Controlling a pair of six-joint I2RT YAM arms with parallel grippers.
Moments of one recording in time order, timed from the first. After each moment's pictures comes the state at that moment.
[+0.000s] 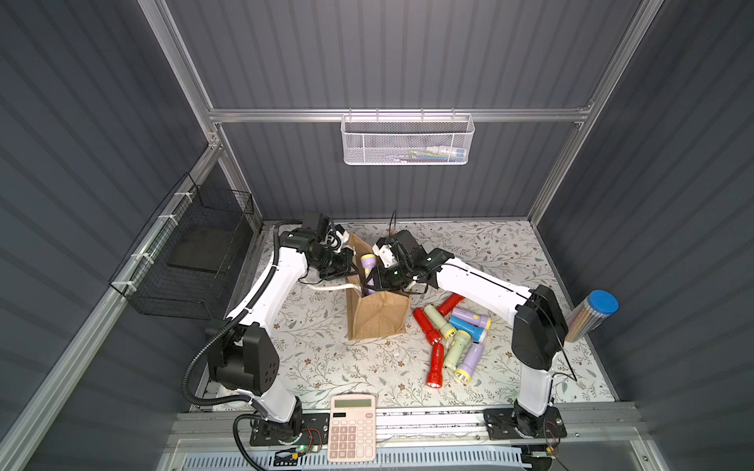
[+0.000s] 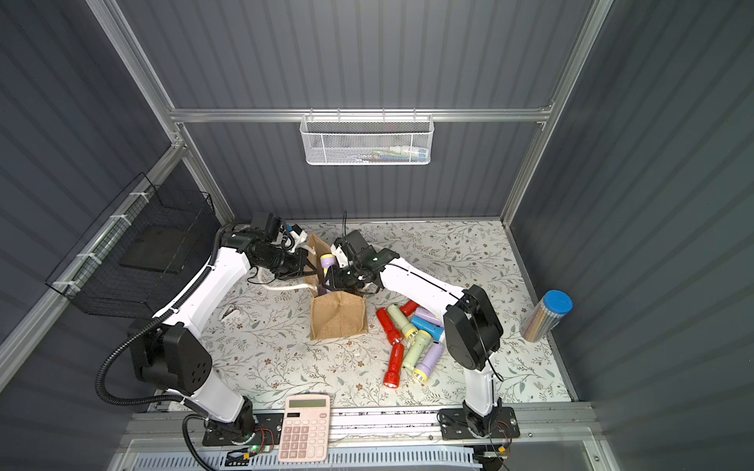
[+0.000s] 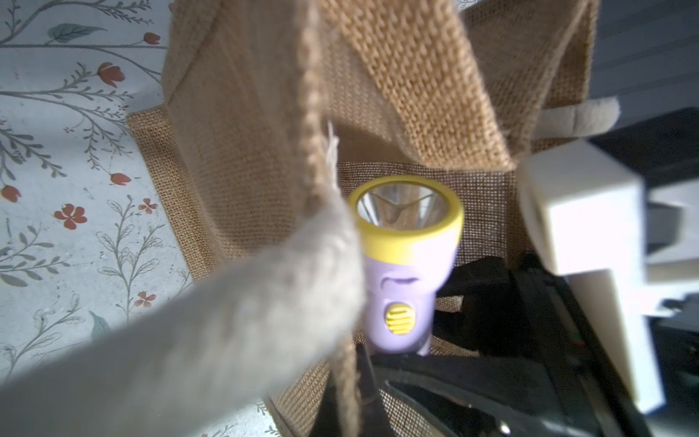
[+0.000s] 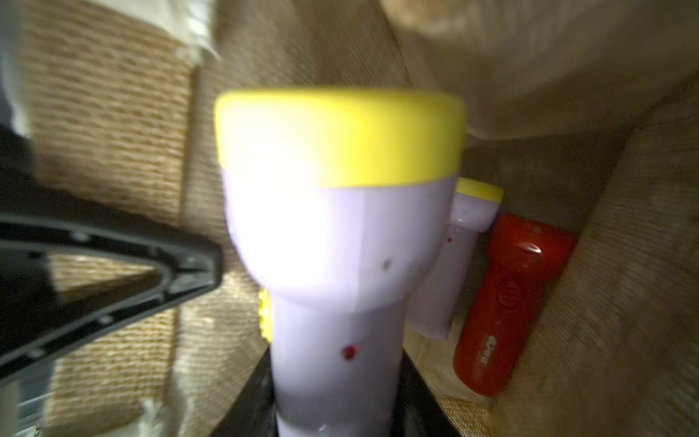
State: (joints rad) left arm -0.25 1.63 1.54 -1.01 0.54 -0.27; right arm 0.78 1.93 1.65 -0.58 -0.33 0.56
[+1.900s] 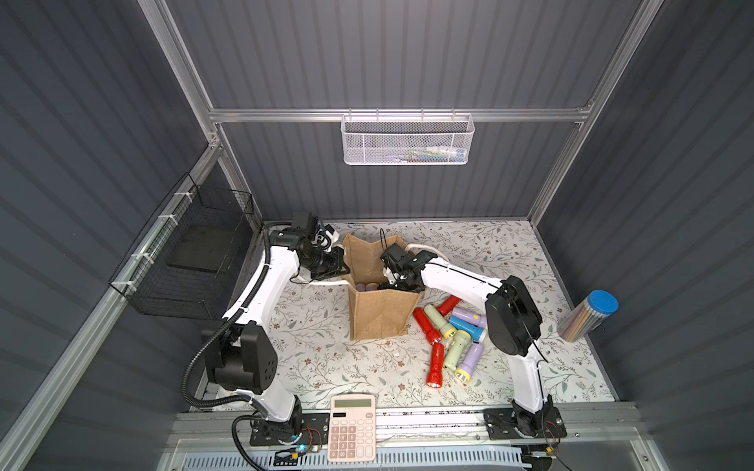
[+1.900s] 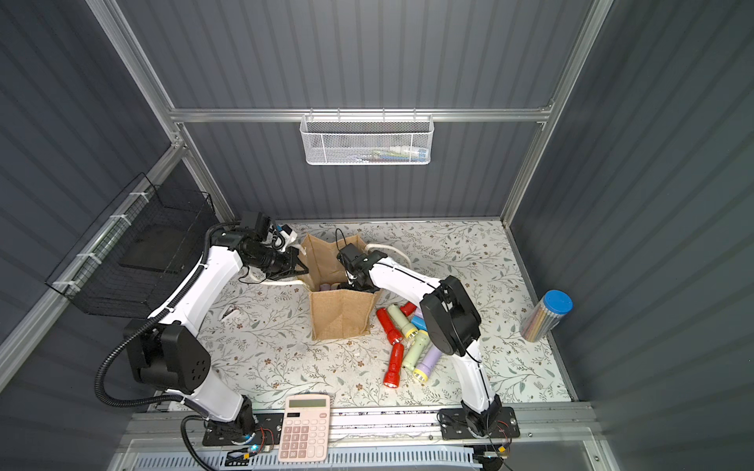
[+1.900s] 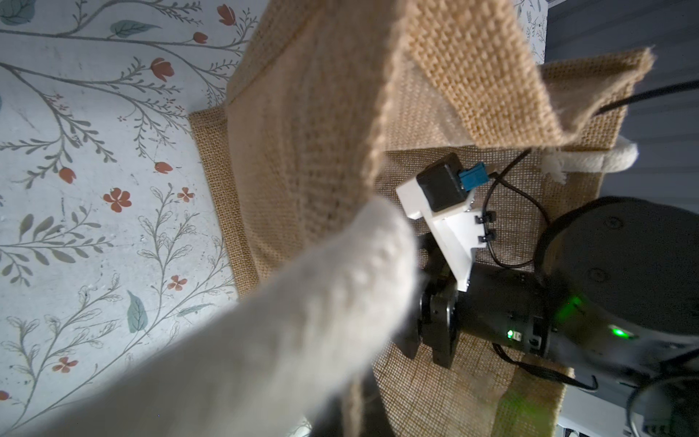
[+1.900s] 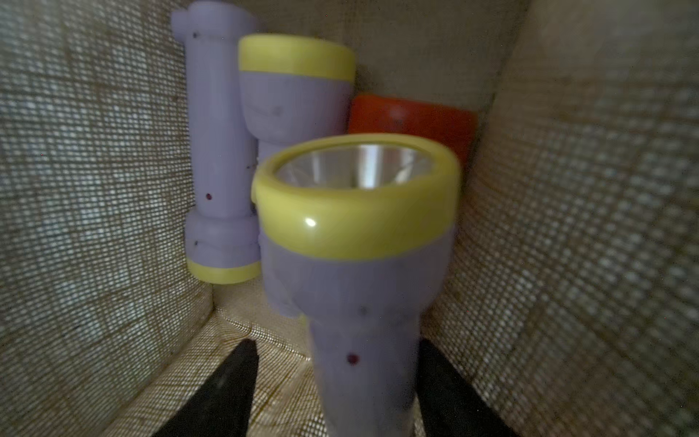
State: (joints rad) left arm -0.18 1.63 1.54 -1.05 0.55 -0.26; right arm 0.76 2.09 1.71 -0.86 -0.24 0.56
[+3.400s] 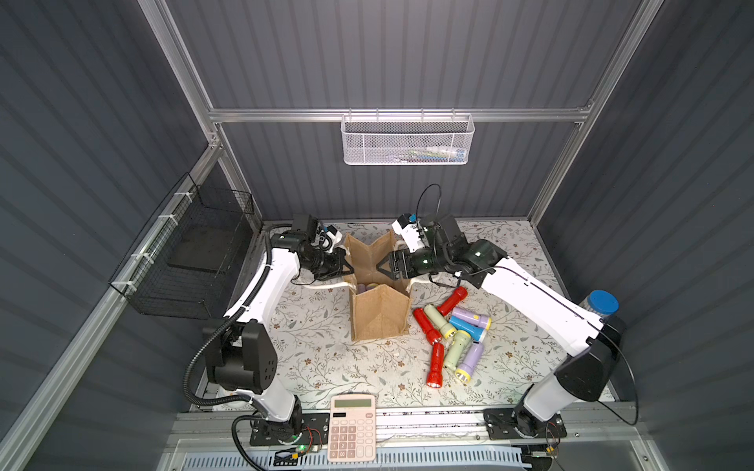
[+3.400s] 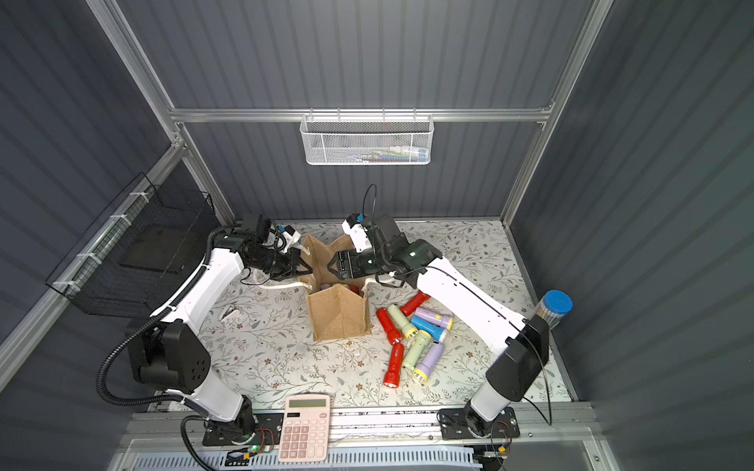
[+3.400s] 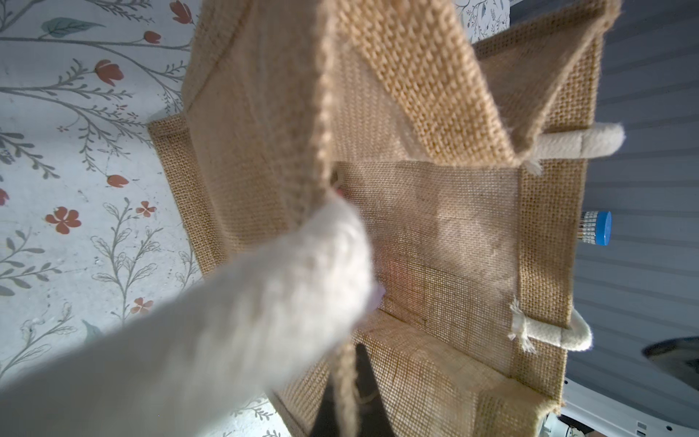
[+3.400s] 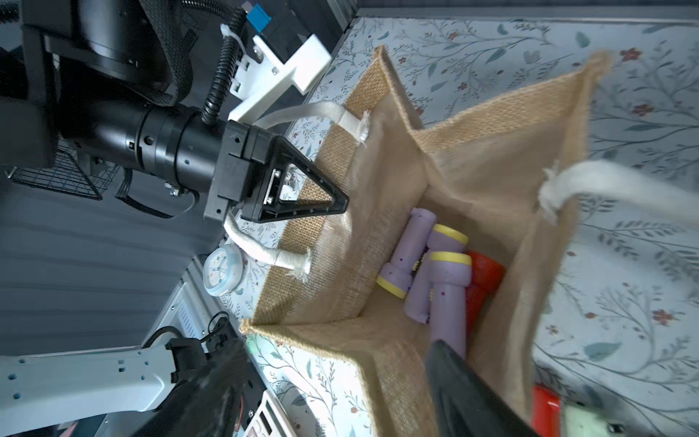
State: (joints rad) left arm -0.18 1.63 1.50 -0.97 0.64 -0.24; right arm 0.74 1.58 1.61 -0.66 -0.28 0.41
